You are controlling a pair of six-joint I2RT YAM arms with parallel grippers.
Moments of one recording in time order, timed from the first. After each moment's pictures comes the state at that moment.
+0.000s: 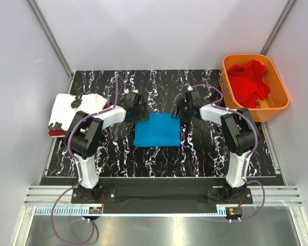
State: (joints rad) left arm -0.45 1.90 1.20 -0.26 -0.06 -0.56; right arm 0.38 1.95 1.19 -0.12 -0.16 0.65
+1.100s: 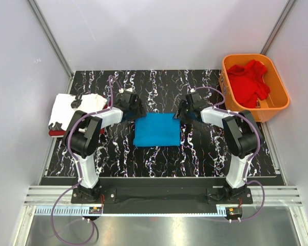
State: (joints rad) left arm -0.40 1.90 1.14 -0.08 -0.01 -0.64; right arm 0.39 1.90 1.13 -0.10 -0.09 0.71
